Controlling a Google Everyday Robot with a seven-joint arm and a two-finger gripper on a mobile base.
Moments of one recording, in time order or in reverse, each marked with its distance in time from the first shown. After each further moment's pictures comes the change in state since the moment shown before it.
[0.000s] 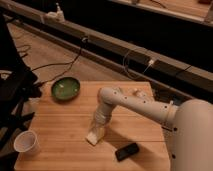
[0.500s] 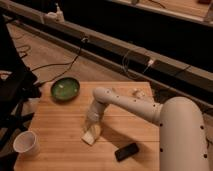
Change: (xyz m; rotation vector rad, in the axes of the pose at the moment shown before) arm -0.030 -0.045 0.033 0.013 -0.059 -0.106
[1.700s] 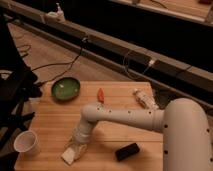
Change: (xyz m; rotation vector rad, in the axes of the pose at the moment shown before) arm -0.082 0.074 0.054 -0.052 -0.050 0.105
